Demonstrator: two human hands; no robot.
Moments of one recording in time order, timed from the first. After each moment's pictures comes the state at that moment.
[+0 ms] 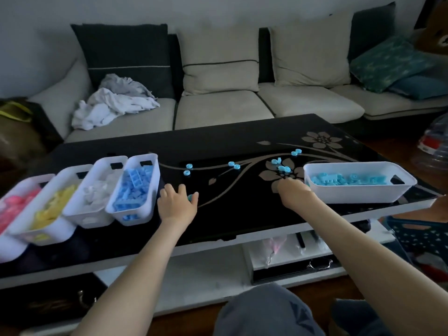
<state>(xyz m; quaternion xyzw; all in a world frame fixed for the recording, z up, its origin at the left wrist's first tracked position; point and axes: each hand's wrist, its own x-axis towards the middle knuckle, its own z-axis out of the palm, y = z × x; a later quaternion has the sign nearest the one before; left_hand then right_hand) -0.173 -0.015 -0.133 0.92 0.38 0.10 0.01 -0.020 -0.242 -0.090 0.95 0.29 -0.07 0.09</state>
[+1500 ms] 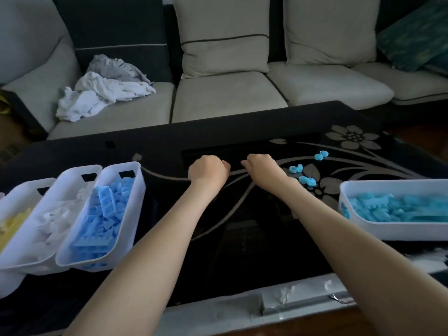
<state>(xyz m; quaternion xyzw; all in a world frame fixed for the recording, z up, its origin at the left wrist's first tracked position) -0.015 -0.002 -0.087 0.93 0.37 0.04 0.06 0.062 -0.110 -0.098 0.91 0.40 -0.02 -0.09</state>
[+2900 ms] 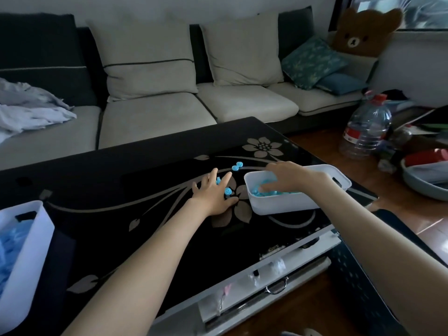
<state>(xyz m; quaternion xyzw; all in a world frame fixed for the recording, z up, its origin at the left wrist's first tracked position) 0.057 -0.136 -0.116 0.99 0.04 -0.08 0.07 0.114 -0.336 -0.051 0.96 0.26 -0.10 -0.03</state>
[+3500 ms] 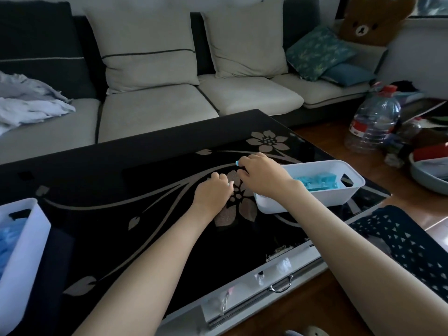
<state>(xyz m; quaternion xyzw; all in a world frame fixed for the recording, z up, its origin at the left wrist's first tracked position) 0.058 -0.137 -0.136 0.99 0.03 0.12 -0.09 0.094 -0.275 -0.070 0.93 0.33 0.07 -0.12</state>
